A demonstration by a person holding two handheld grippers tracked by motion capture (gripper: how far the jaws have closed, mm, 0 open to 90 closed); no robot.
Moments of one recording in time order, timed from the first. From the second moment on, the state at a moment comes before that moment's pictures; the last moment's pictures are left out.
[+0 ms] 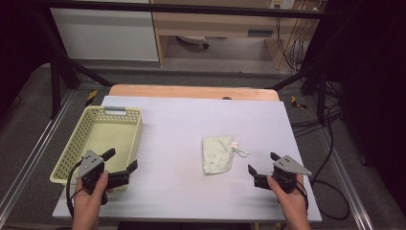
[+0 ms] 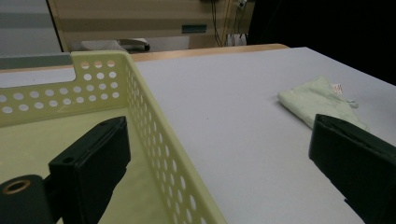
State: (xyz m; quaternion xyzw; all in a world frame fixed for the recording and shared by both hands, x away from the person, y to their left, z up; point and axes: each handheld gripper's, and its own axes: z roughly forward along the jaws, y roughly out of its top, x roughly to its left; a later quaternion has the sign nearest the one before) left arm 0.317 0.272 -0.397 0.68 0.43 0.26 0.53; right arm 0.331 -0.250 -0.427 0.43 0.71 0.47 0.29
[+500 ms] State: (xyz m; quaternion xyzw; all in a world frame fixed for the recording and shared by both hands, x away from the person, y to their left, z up) left arm 0.312 0.265 -0.393 0.69 0.40 0.27 0.53; right arm 0.326 -0.252 -0.426 0.42 0.72 0.47 0.28
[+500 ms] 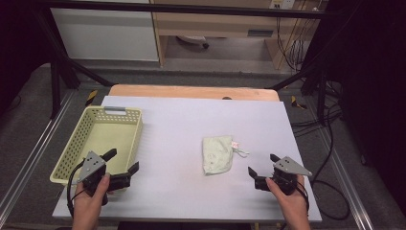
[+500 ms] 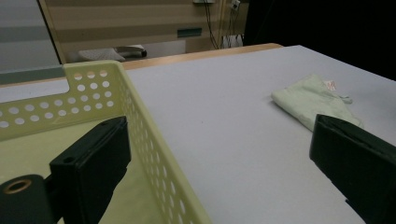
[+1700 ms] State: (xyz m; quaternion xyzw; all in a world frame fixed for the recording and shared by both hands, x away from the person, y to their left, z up) left arm 0.337 0.098 -0.436 0.85 0.27 0.14 0.43; right arm 0.327 -0.249 -0.425 0.44 0.72 0.46 0.27
